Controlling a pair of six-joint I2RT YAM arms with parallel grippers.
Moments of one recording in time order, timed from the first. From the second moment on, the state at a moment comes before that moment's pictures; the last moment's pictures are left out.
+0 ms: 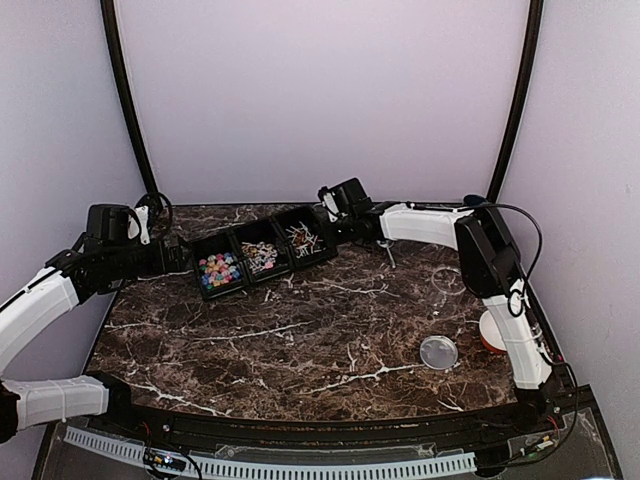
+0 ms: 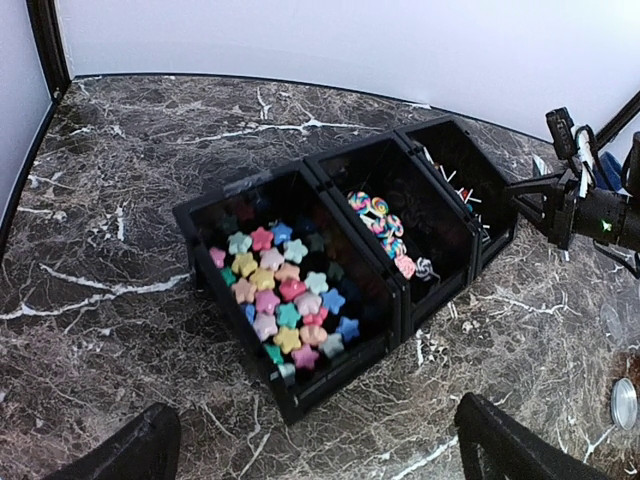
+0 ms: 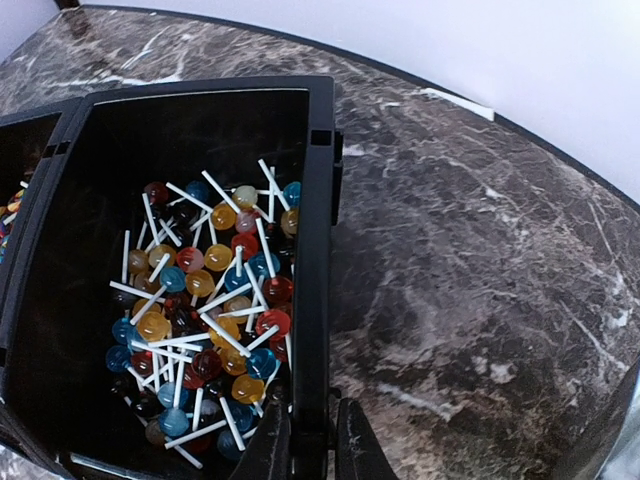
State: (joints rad) left arm -0.23 0.94 0.75 -0.40 0.07 -0.30; right arm 0.69 2.40 1.97 -0.27 0.11 0.11
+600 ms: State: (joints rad) left arm -0.20 0.93 0.75 -0.39 0.12 -0.30; right arm 0.78 2.31 1.85 -0.27 0.04 -0.02
